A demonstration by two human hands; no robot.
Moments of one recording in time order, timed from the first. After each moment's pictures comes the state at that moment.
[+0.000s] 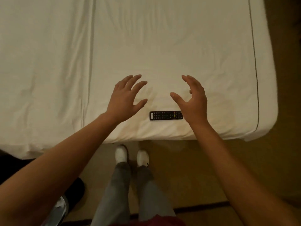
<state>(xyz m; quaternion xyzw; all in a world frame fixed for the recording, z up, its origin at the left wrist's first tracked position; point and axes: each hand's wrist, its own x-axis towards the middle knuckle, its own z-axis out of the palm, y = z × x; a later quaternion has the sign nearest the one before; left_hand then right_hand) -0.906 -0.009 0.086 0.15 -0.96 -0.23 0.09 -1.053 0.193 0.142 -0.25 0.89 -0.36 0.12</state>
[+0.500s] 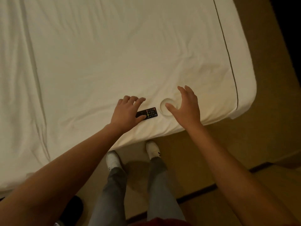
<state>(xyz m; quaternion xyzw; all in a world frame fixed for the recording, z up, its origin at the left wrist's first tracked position) -1.001 0.093 0.015 0.07 -0.97 -0.22 -0.08 -1.119 0.306 0.065 -0.13 0.95 -0.20 0.17</state>
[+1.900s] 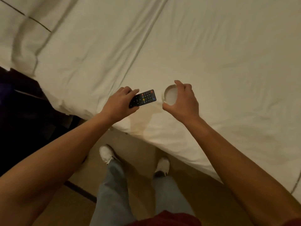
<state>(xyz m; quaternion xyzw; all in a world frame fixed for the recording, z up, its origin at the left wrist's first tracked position) -0.835 0.000 0.093 0.39 -0.90 -0.19 0.00 -1.073 0.099 0.079 -0.49 0.82 -0.17 0.25</state>
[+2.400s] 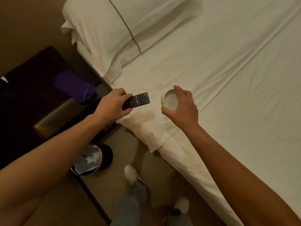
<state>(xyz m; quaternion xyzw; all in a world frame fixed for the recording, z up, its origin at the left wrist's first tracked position) -0.511 -0.145 0.145 0.54 -0.83 -0.13 0.04 -0.785 -0.116 0.130 -0.61 0.71 -0.23 0.26</state>
